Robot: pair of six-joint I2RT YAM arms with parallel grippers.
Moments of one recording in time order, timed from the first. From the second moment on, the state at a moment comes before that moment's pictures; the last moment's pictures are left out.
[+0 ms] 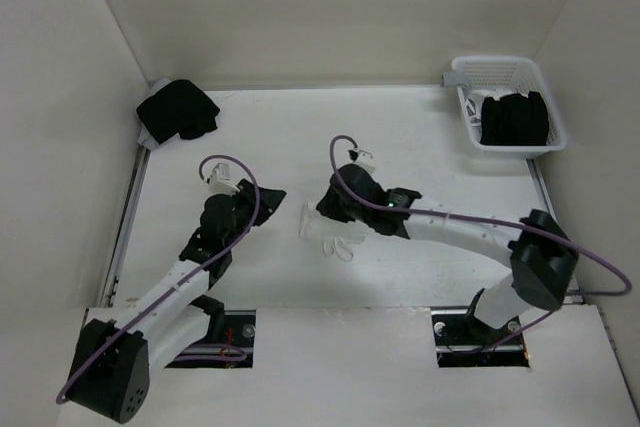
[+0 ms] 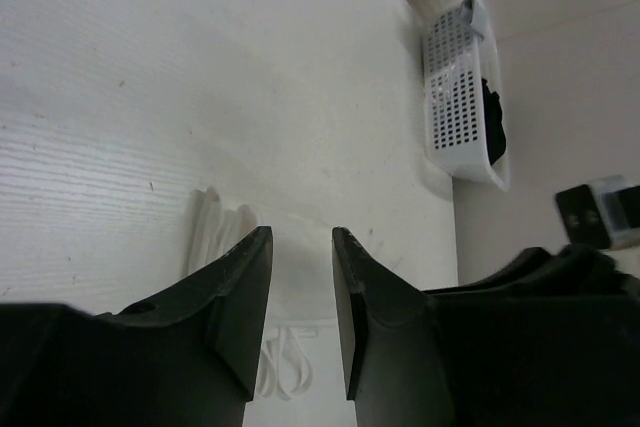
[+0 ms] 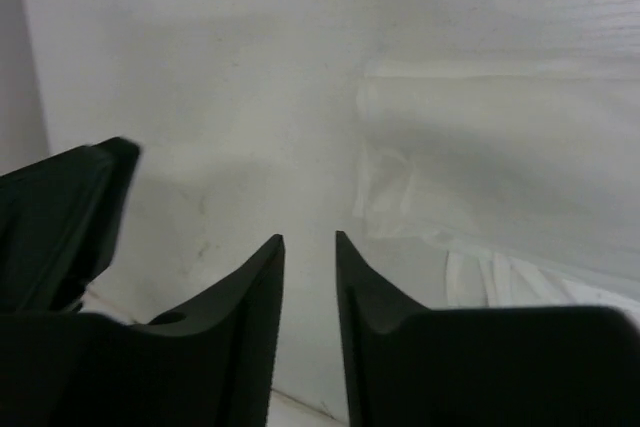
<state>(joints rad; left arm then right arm) -0.34 0.84 0.28 0.32 0.06 -1.01 0.98 1.63 1.15 -0.26 0.27 1.06</state>
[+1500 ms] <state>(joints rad) -0.63 1.14 0.43 0.29 0.00 -0.97 0.59 1.53 0.62 0.45 -0.08 0.94</state>
